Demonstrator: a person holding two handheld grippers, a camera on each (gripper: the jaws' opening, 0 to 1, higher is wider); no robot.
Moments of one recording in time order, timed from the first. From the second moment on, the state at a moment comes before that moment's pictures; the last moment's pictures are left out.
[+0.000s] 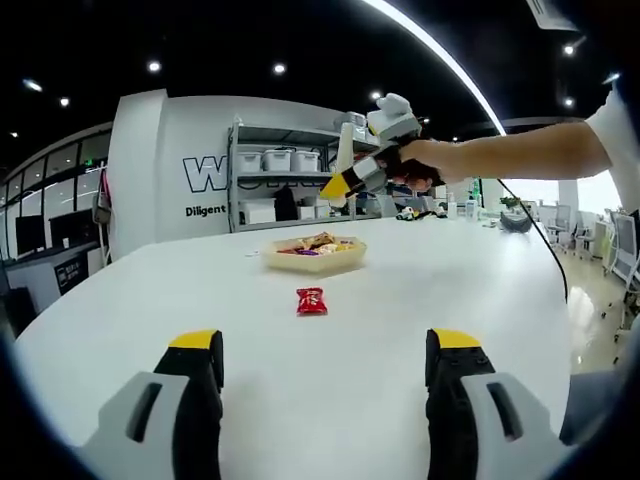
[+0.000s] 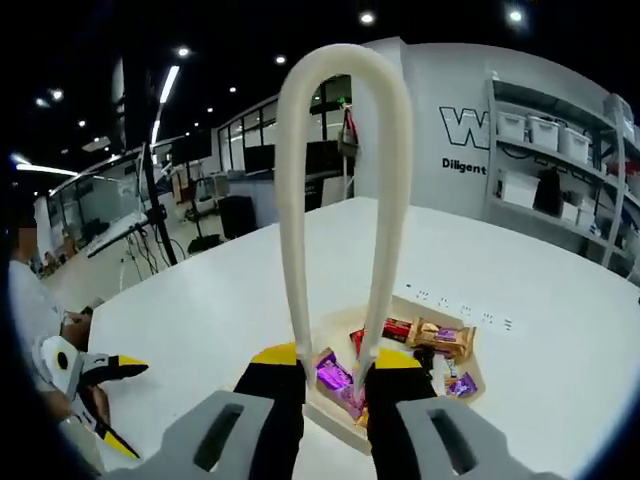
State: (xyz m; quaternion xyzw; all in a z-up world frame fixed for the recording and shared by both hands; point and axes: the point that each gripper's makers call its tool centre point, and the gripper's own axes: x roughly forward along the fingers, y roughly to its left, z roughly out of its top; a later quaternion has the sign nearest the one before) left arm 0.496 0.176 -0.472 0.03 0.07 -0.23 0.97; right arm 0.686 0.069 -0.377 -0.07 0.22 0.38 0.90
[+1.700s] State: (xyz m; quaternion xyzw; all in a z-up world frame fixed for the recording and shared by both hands) left arm 0.494 0.174 -0.474 0.03 0.07 -0.24 0.97; right arm 0.568 0.144 -0.486 -0.08 0.33 0.49 0.80
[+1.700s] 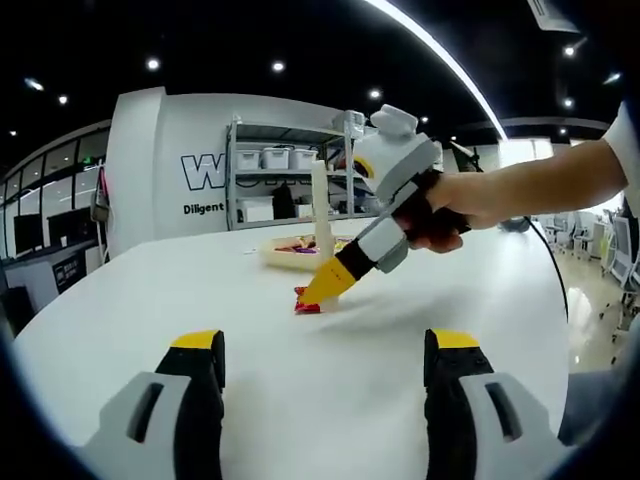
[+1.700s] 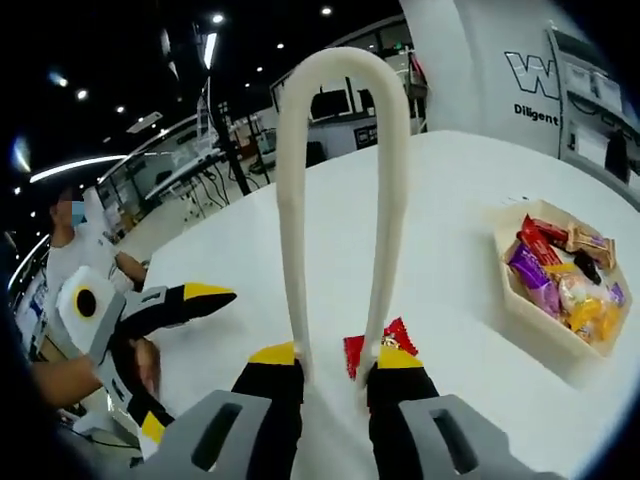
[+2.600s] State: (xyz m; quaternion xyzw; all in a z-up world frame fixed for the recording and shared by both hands) left arm 0.494 0.175 -0.475 0.04 0.07 -0.24 0.97; right arm 0.560 0.154 -0.491 -0.07 0.34 0.50 0.80
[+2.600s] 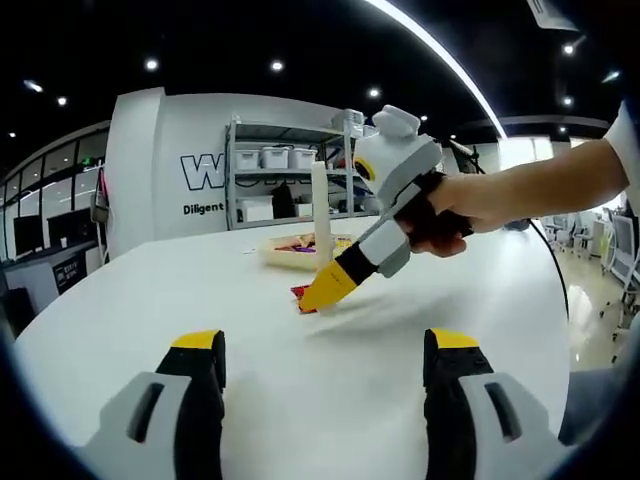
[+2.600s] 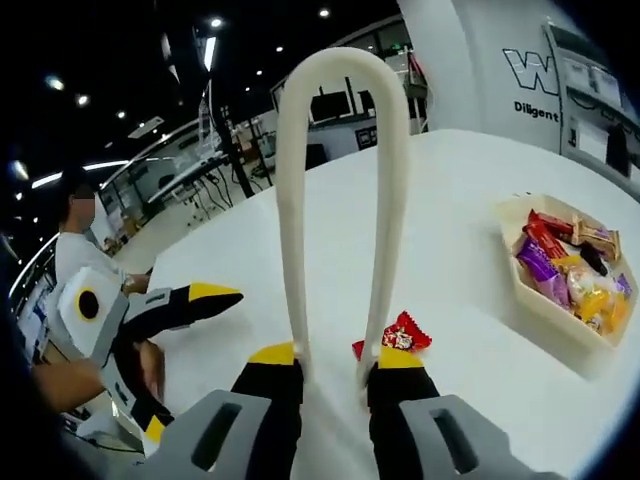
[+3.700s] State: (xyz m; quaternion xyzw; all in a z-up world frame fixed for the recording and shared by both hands) left arm 0.495 0.176 -0.473 0.04 0.07 -0.24 0.97; right arm 0.612 0.159 -0.489 -0.12 0.24 0.44 0.85
